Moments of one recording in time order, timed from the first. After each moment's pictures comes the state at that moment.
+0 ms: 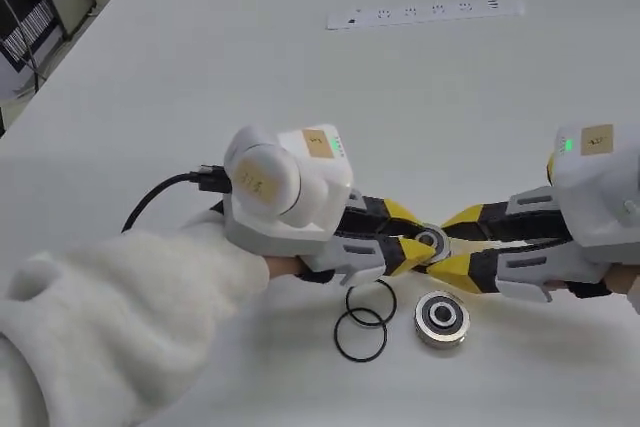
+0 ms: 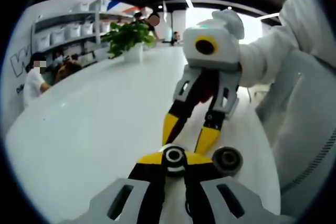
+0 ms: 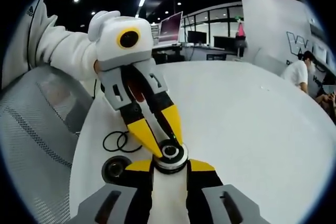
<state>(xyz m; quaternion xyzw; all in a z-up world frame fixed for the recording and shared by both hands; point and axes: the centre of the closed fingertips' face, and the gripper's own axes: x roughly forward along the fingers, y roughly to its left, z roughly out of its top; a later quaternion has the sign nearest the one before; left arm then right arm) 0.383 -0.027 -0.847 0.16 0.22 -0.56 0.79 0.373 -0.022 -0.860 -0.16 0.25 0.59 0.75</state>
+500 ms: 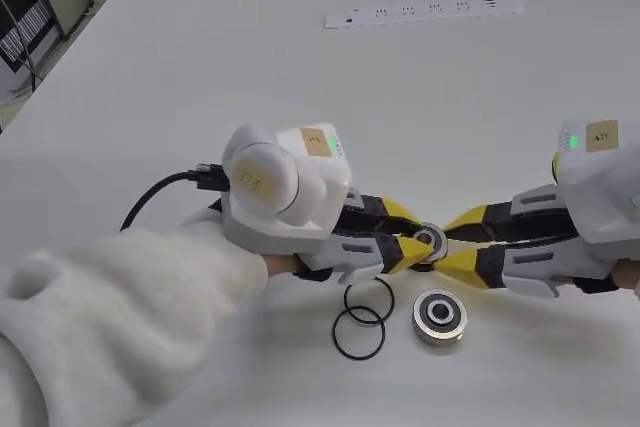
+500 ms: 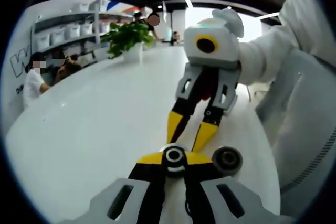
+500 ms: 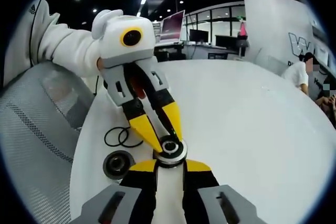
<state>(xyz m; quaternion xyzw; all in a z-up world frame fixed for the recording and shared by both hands) 0.383 -0.026 -0.847 0.16 0.22 -0.56 0.79 0.370 -0.028 -0.860 -0.17 0.25 0.60 0.74</state>
